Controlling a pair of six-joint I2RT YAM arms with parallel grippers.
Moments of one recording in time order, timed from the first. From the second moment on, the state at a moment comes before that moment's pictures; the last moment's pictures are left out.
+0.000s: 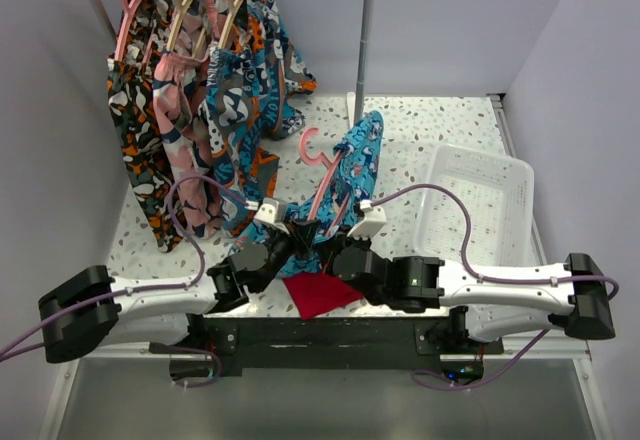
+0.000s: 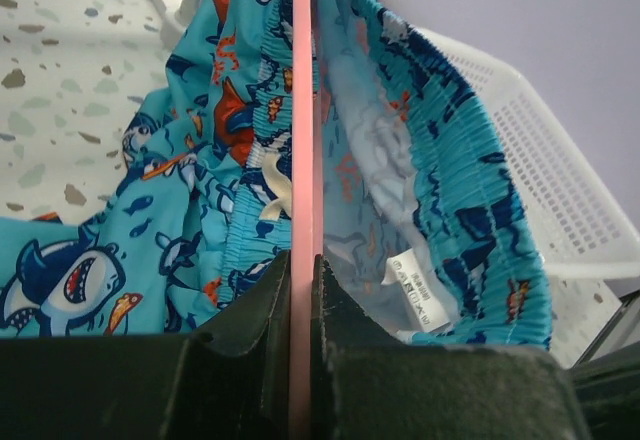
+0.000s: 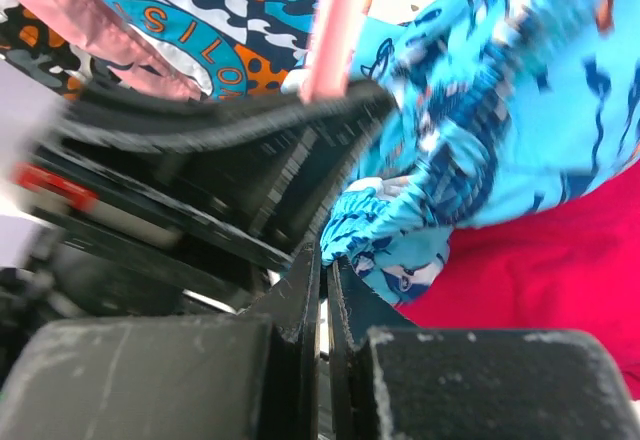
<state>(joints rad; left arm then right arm) -1.10 1.10 0.33 0.77 -0.54 -0.47 1.40 1.16 0.87 -0.29 0.79 1.08</state>
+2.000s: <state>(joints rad) -1.01 1.68 0.78 0.63 -0.28 -0.35 1.41 0.98 0.50 -0.33 0.71 1.30</state>
